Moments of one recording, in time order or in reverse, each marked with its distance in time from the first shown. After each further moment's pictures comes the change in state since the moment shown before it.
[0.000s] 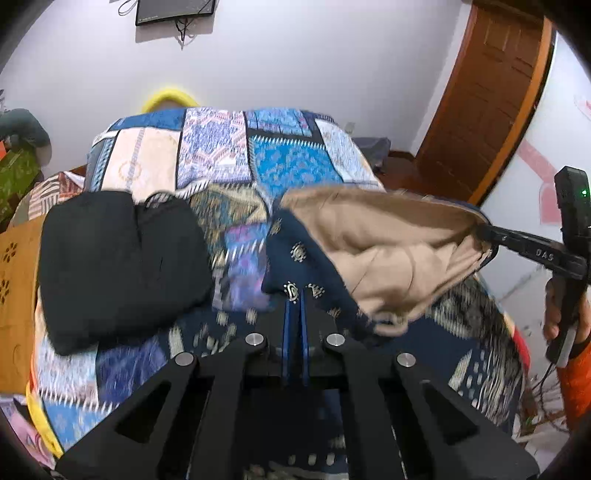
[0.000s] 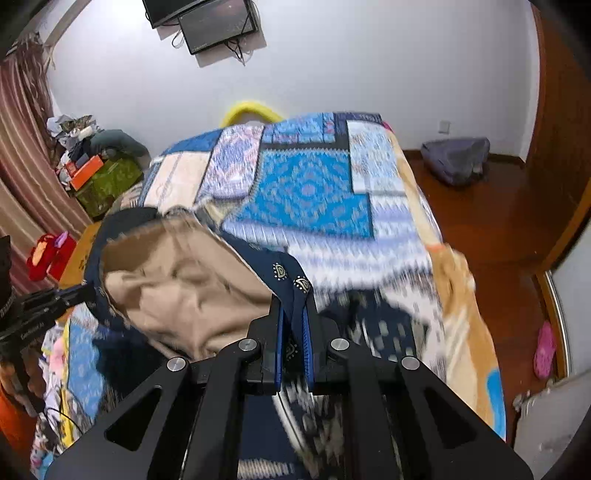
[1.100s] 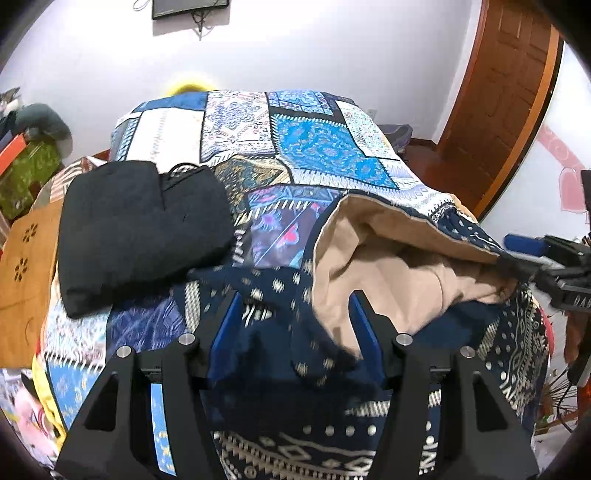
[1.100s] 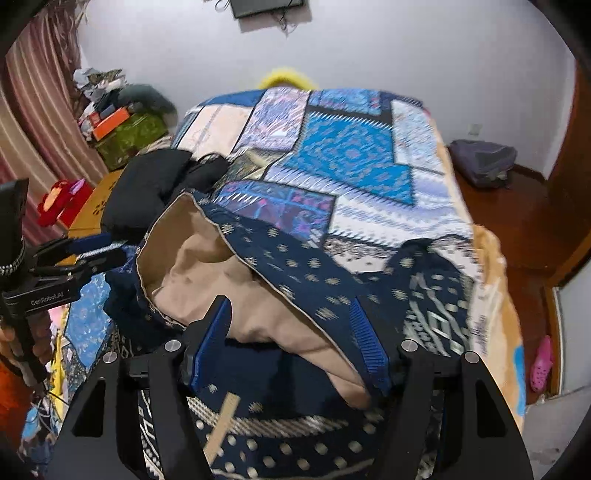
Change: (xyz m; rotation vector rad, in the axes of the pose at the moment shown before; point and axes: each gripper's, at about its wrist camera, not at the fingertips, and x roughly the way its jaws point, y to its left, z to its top) left arm 0.008 -0.007 -0.037 -0.006 0.030 0.090; right arm 0.024 0.060 -0.038 -0.146 0.084 0.044
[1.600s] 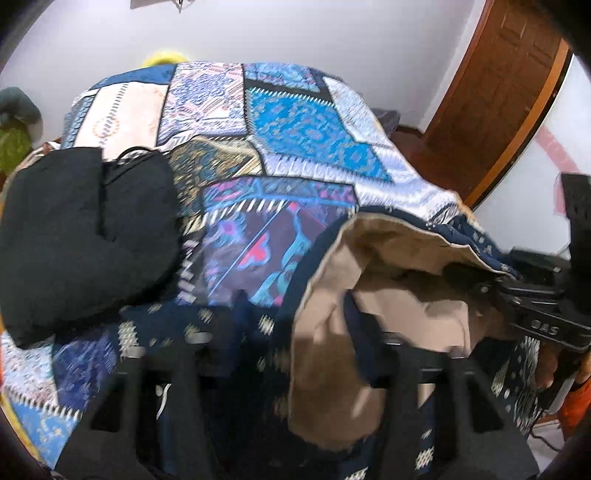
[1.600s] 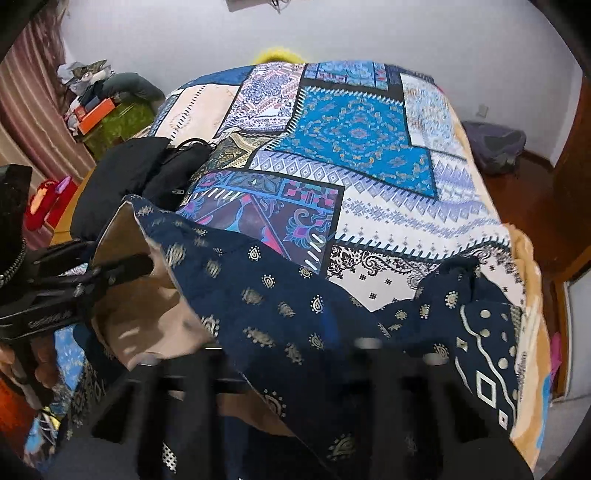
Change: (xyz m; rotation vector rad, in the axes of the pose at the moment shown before) left arm 0.088 -0.002 0.032 -0.034 0.074 -0.118; right arm 0.062 -0.016 0.025 0.047 0.061 0.011
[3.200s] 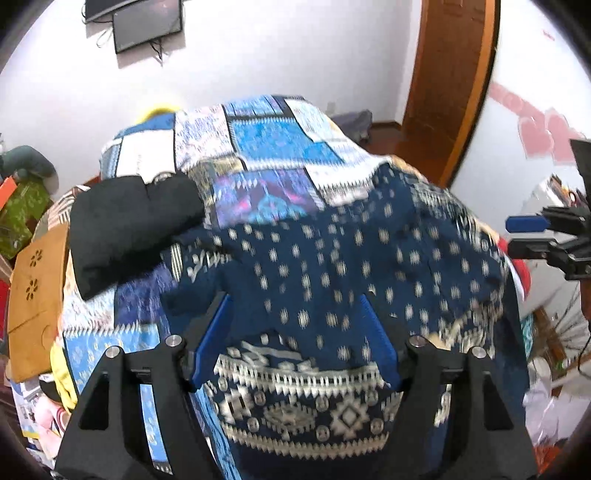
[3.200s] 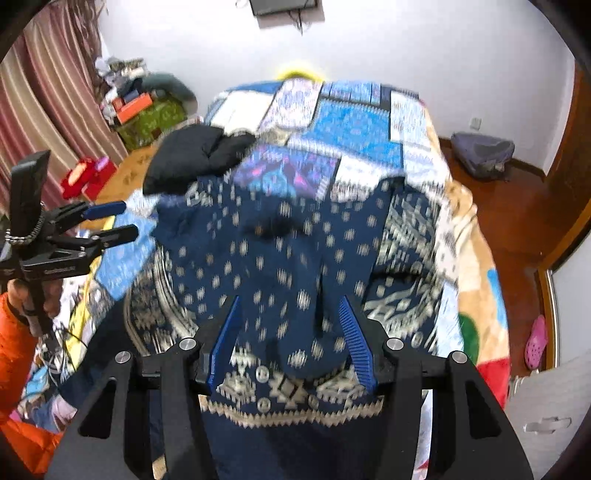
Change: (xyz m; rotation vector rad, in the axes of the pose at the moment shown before) left arm -0.154 -0.062 -0.113 0.193 -0.096 0.085; right arm -0.166 0.027 -0.120 -0.069 -0.081 0.008
